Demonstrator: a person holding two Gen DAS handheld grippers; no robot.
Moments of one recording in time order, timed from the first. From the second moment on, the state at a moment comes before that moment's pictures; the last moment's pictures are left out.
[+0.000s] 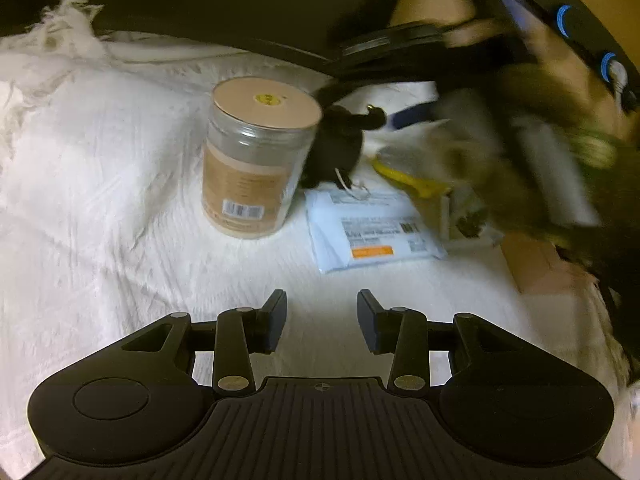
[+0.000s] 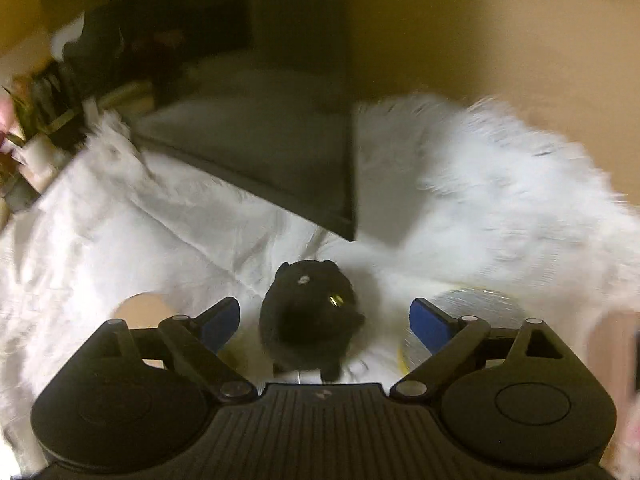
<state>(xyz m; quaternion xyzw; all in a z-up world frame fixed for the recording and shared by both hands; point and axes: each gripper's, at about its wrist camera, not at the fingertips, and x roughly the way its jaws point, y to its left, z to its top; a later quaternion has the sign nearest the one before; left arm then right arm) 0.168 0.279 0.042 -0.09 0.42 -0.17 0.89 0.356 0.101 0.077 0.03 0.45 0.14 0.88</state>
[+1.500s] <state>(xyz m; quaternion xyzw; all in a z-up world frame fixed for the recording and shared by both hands) 0.209 0.199 0.037 0.06 0.44 -0.27 0.85 0.093 -0.050 0.028 0.09 0.41 0.03 0.91</state>
